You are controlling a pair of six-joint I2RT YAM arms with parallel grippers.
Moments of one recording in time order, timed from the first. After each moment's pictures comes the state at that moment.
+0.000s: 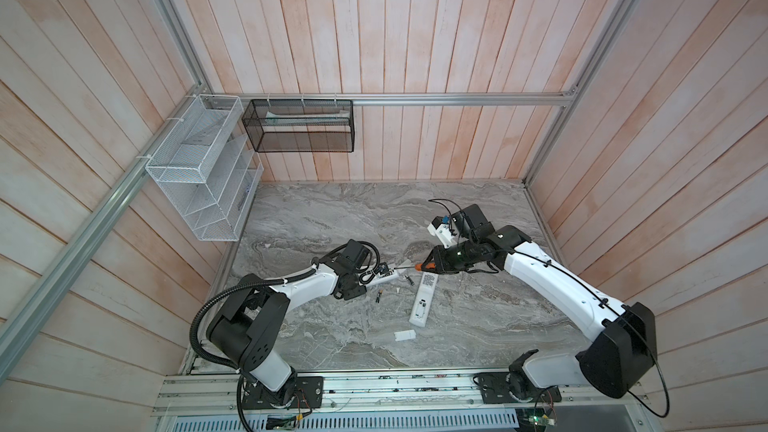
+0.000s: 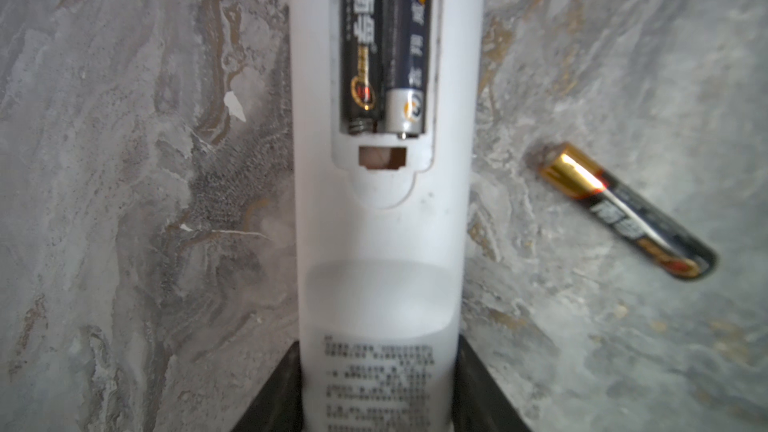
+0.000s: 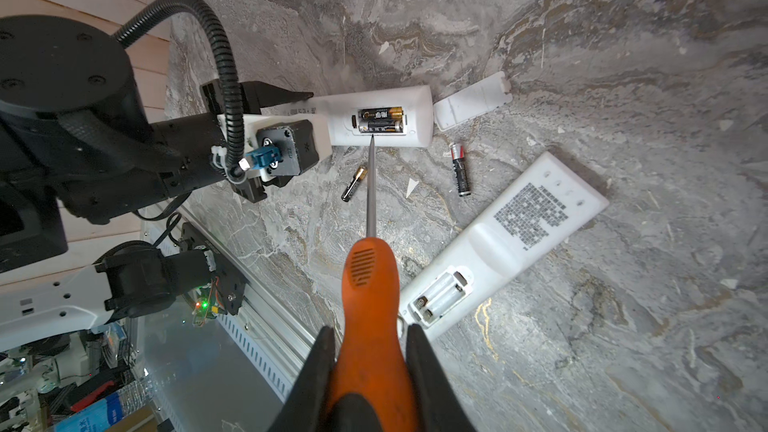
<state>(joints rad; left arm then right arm) -0.59 1.61 0.85 -0.38 -0.08 0.74 0.56 1.40 1.19 -0.85 -0.45 0.39</state>
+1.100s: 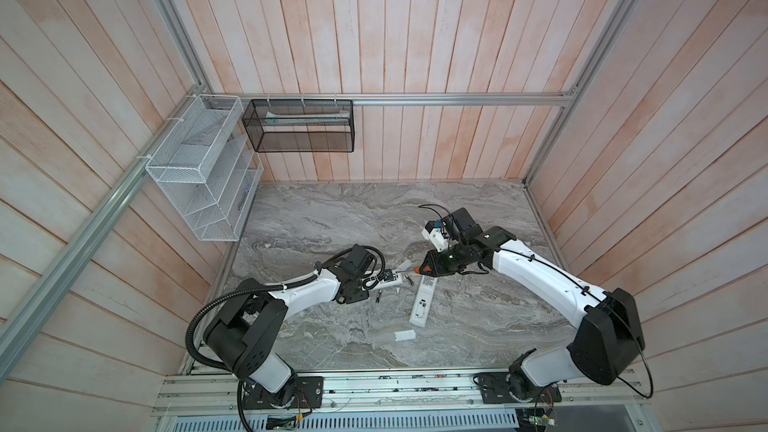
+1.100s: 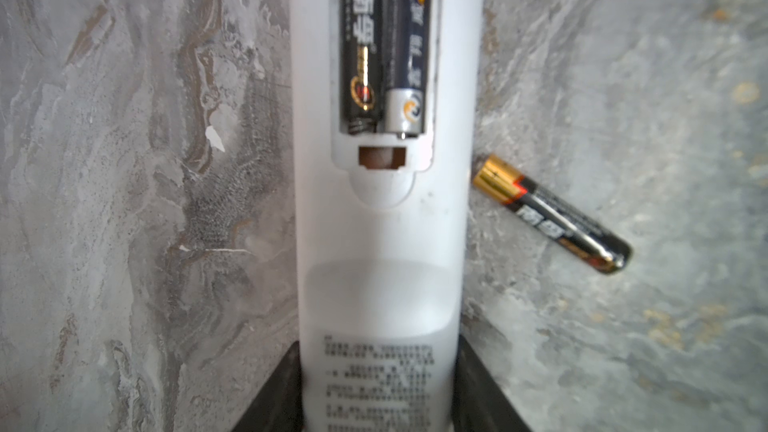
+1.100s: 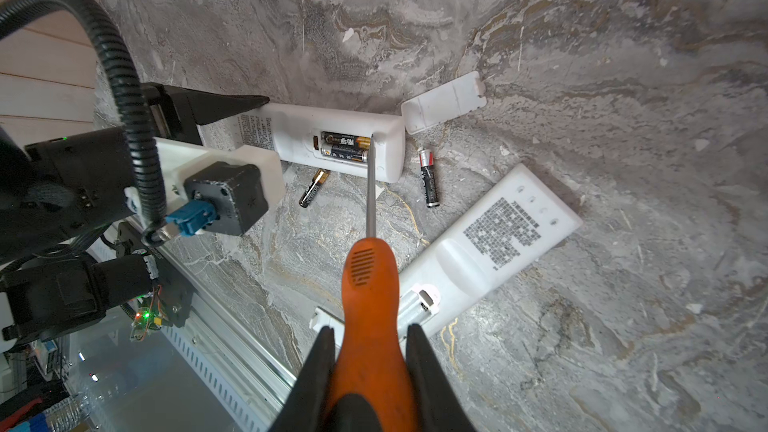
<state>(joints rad) -0.65 1.58 0.83 -0.38 -0.10 0.77 0.58 1.47 1.17 -0.81 -0.37 0.33</state>
